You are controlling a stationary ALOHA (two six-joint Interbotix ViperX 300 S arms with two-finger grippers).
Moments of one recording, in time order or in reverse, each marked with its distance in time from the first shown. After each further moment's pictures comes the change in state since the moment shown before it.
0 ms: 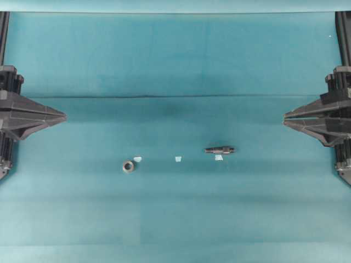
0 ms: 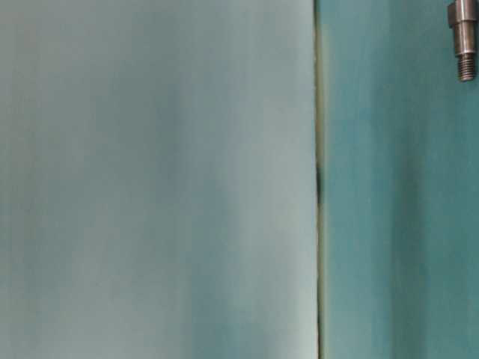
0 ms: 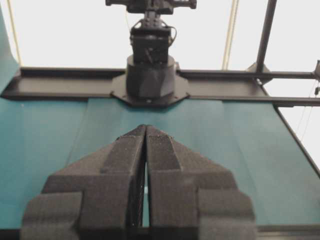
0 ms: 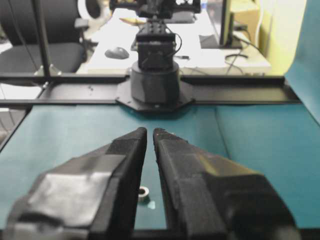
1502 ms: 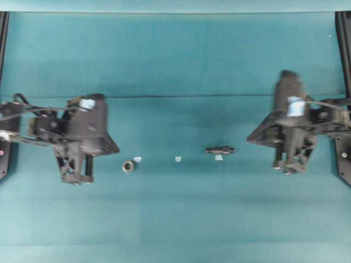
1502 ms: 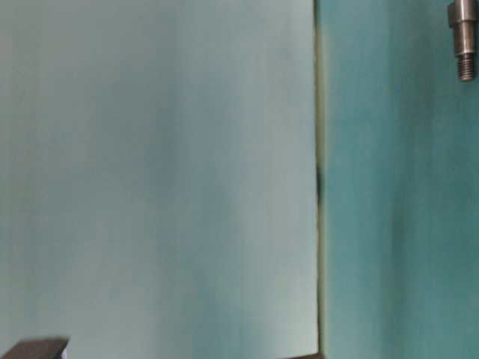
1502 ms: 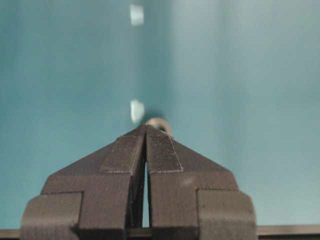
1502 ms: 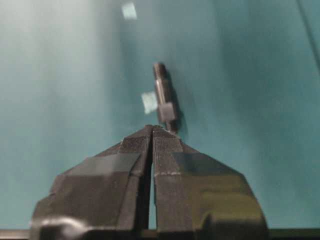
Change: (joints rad) left arm -0.037 0.667 -0.394 0.009 0.696 -0.044; right arm -0.044 0.517 -0.247 0.029 0.675 0.155
